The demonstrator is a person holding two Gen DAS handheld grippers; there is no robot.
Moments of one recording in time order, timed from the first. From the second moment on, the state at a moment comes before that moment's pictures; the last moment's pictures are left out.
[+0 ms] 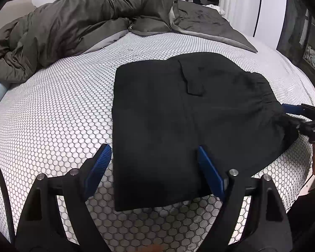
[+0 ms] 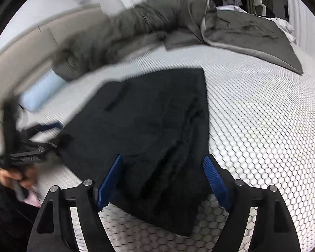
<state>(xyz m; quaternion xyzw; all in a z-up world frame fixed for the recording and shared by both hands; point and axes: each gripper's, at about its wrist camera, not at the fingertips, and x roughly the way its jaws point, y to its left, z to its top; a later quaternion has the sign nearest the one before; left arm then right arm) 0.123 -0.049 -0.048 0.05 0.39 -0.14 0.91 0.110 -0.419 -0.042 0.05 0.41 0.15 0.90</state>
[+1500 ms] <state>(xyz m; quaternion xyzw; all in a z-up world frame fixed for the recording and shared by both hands) 0.043 -0.045 -0.020 0.01 0.25 -0.13 0.96 0.017 -0.389 -0.004 -0.01 0.23 0.13 0.96</state>
